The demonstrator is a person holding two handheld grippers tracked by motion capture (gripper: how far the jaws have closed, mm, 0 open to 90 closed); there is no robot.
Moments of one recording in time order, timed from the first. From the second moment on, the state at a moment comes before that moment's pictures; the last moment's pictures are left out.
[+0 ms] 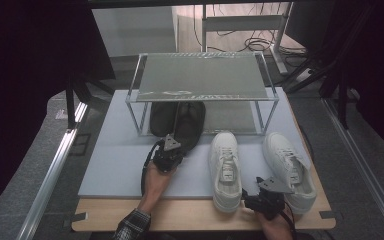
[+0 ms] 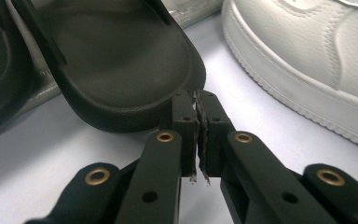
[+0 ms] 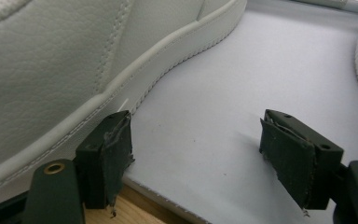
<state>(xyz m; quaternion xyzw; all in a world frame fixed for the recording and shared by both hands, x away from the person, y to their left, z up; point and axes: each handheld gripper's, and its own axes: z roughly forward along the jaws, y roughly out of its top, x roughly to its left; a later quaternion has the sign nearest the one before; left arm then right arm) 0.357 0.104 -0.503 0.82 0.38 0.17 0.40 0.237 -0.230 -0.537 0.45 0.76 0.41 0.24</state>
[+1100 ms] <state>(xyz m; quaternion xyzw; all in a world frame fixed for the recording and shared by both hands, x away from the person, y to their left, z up) 0.412 0.095 -0.505 0.81 0.42 0.19 0.37 0.237 -0.230 -0.537 0.45 0.76 0.41 0.24</state>
